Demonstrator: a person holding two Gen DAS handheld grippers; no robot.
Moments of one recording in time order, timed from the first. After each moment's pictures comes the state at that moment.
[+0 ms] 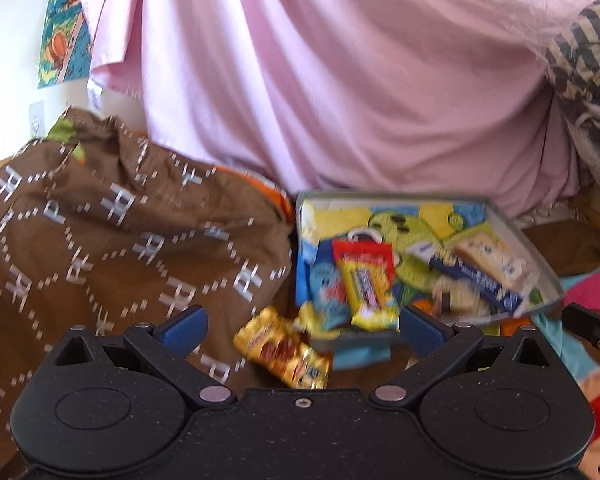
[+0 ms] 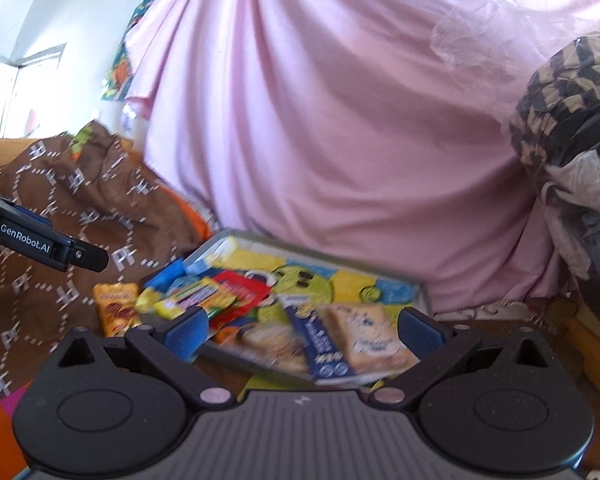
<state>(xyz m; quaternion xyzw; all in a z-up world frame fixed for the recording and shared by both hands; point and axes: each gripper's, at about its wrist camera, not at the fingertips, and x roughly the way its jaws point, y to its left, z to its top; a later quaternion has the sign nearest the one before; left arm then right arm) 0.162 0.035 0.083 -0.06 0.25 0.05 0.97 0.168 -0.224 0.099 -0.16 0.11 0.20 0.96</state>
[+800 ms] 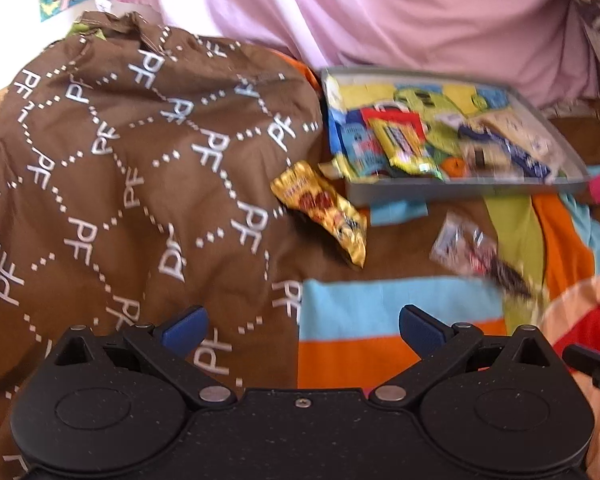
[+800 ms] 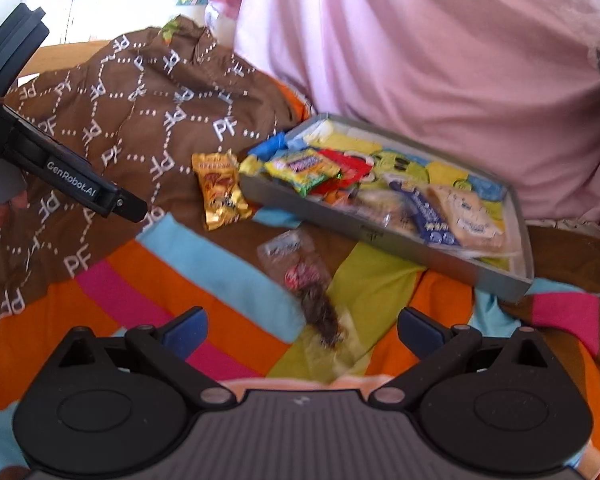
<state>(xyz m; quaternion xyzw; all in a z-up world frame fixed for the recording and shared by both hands) 0.129 0.043 0.028 -0.04 0.38 0.05 0.92 0.128 -0.208 0.040 -0.21 0.25 0.27 0.90</state>
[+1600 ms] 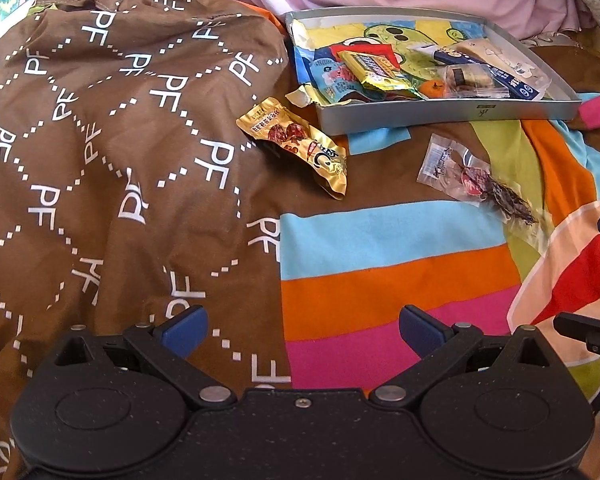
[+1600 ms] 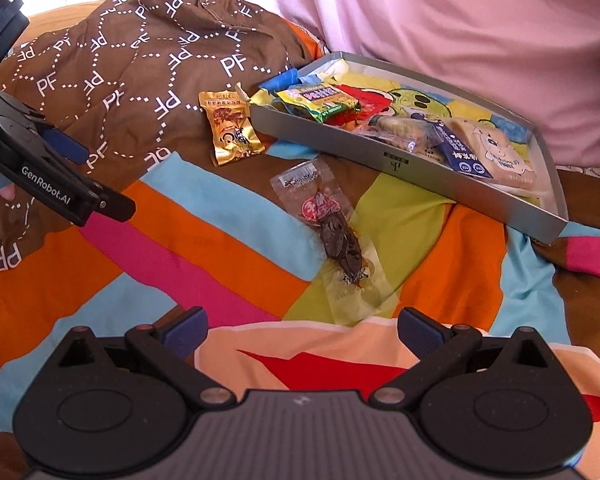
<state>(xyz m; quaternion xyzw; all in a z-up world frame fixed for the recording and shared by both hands) 0.129 0.032 -0.004 0.00 0.43 0.02 0.90 0.138 -0.208 0.009 -0.21 0.32 0.28 0.88</state>
